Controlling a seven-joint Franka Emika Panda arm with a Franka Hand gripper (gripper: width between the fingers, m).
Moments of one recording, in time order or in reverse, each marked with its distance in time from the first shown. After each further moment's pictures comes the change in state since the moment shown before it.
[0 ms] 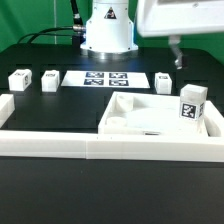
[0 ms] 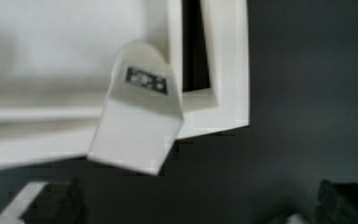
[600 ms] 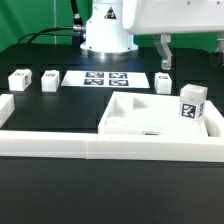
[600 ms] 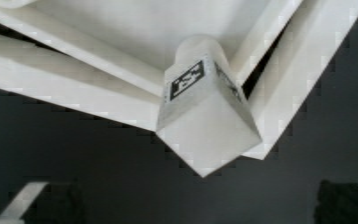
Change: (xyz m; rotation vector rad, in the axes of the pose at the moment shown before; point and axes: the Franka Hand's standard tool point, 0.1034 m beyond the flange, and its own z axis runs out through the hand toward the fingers) arm 0.000 0.024 0.003 -0.017 -0.012 -0.388
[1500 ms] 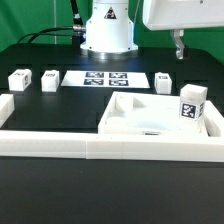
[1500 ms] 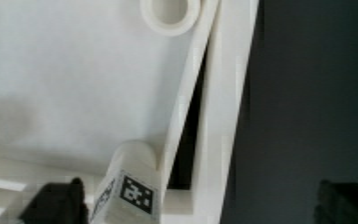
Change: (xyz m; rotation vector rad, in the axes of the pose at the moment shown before) arm -0.041 -0.053 -0.010 0.039 -0.167 0.244
